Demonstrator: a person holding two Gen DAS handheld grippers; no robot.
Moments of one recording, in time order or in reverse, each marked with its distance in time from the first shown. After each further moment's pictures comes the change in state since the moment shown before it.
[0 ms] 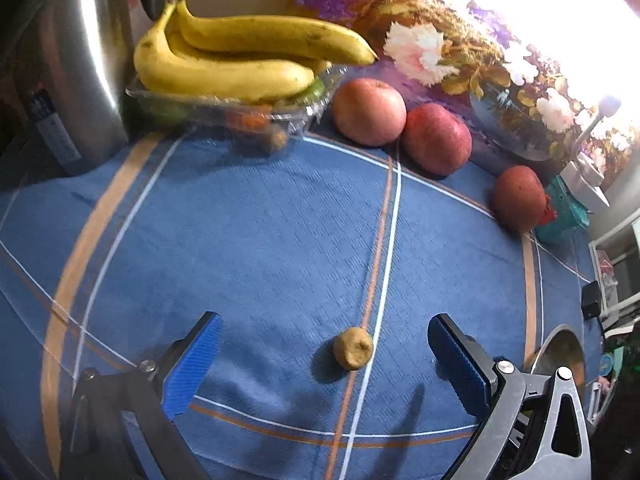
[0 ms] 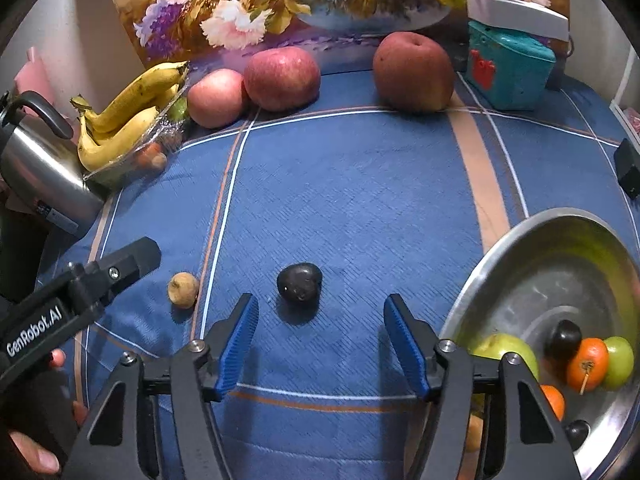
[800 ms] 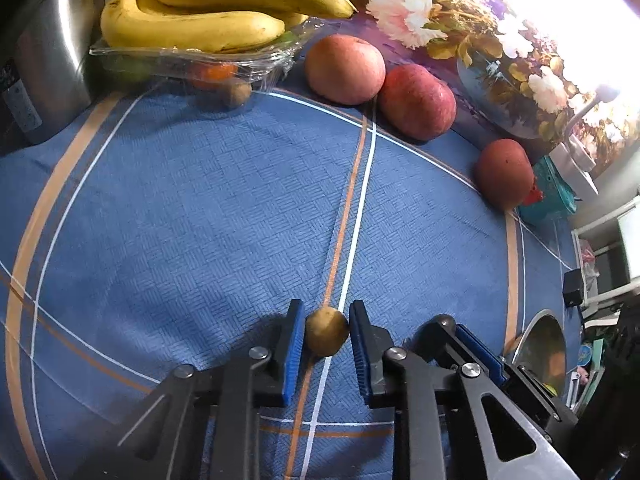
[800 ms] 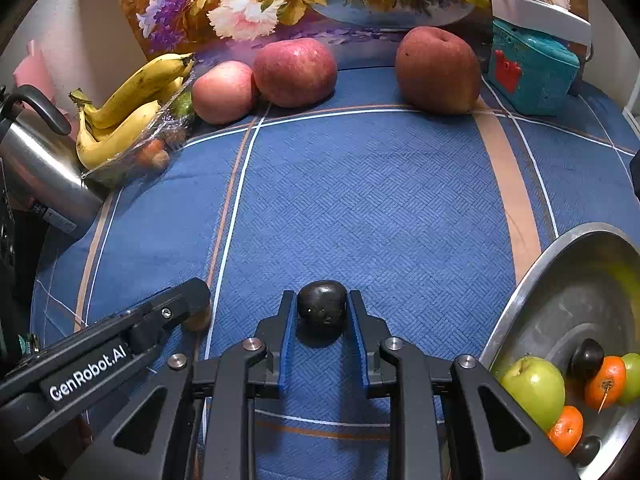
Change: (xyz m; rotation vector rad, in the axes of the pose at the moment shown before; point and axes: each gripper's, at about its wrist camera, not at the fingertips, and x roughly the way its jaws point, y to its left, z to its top) left arm 0.018 -0.016 -0.004 -0.024 0.103 -0.088; right arm 0.015 0.008 0.008 -0.020 -0.001 0.021
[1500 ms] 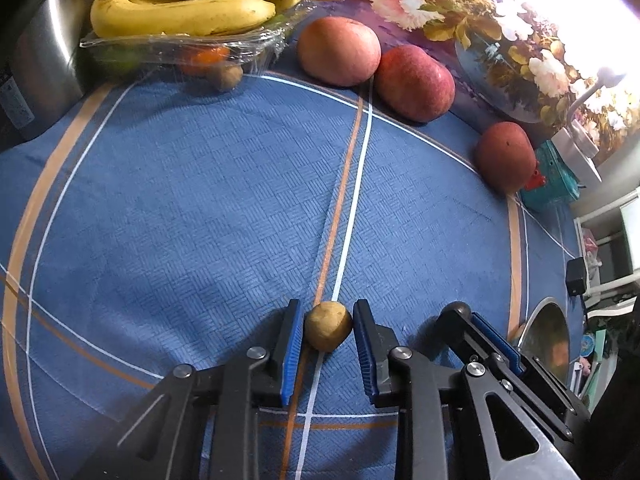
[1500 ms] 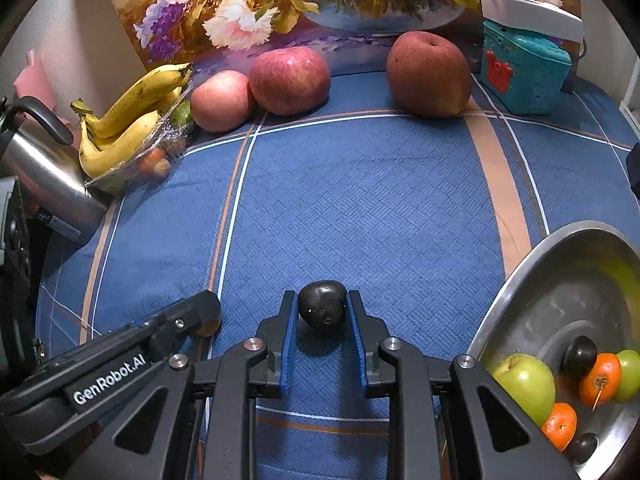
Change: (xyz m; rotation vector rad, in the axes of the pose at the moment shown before) left arm 0.008 -0.006 -0.003 0.007 0.046 0.002; right arm -0.010 -0.003 0.000 0.017 -0.010 0.010
